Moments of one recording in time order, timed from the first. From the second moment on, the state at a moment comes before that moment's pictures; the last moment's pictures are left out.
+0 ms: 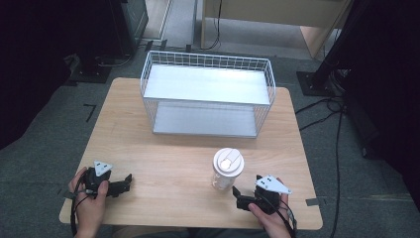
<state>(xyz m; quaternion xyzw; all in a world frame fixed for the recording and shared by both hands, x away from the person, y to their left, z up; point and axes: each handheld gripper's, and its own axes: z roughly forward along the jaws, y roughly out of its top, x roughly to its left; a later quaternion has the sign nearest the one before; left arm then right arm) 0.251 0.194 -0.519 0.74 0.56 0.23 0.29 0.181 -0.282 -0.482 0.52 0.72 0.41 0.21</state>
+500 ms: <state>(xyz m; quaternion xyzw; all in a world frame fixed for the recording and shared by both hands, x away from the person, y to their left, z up) 0.251 0.194 -0.519 0.74 0.56 0.23 0.29 0.180 -0.256 -0.463 0.50 0.72 0.43 0.20</state>
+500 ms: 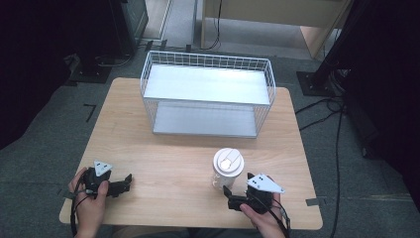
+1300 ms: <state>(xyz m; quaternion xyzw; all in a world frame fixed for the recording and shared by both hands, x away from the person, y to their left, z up) 0.251 0.194 -0.519 0.74 0.56 0.23 0.29 0.200 -0.225 -0.438 0.50 0.70 0.46 0.22</state>
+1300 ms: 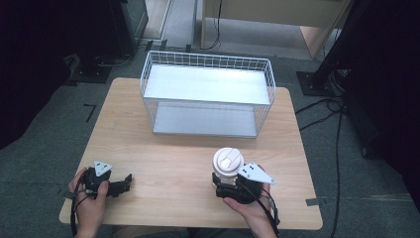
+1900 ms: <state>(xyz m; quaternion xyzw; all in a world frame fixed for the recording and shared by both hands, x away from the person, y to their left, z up) 0.251 0.194 -0.519 0.74 0.56 0.23 0.29 0.207 -0.209 -0.445 0.51 0.67 0.46 0.28</state>
